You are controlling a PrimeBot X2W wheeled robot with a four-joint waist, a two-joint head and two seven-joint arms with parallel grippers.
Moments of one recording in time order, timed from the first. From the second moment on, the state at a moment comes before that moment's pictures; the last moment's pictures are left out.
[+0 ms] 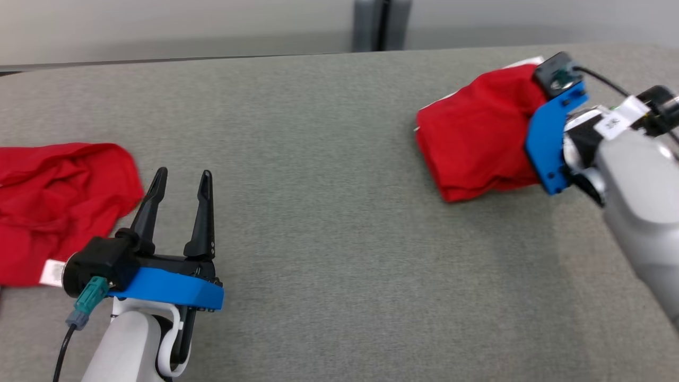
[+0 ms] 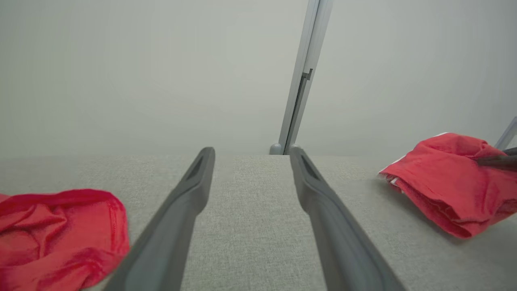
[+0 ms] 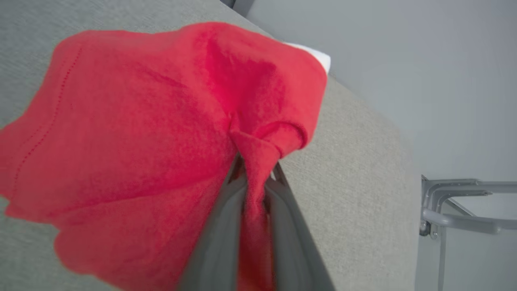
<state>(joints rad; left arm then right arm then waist) -0.27 0.21 -0.21 0.24 -0.38 -0.10 -0.26 -1.01 -0.32 0.54 0.93 0.19 0.13 0.42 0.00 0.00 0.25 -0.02</state>
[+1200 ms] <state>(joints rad) -0.36 0.30 -0.23 0.10 -0.33 -0.11 -0.20 -0.90 -0.66 0.34 0.82 -0.01 0.13 0.04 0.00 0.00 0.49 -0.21</state>
